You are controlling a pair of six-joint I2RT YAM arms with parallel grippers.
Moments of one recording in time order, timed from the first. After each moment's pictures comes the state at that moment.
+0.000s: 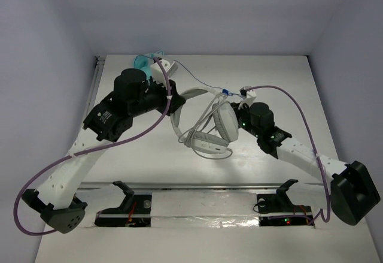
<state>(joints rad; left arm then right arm) -0.64 1.09 1.40 -0.68 0.22 -0.17 0.58 1.15 0.65 0.23 -0.11 0.46</state>
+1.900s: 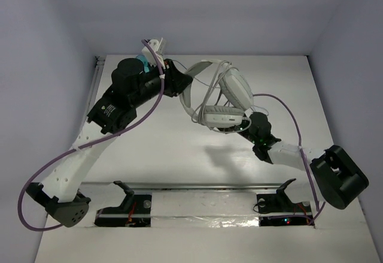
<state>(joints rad) -0.63 1.16 1.50 -0.48 0.19 -0.42 0.59 1.32 0.47 0.77 -0.22 0.71</state>
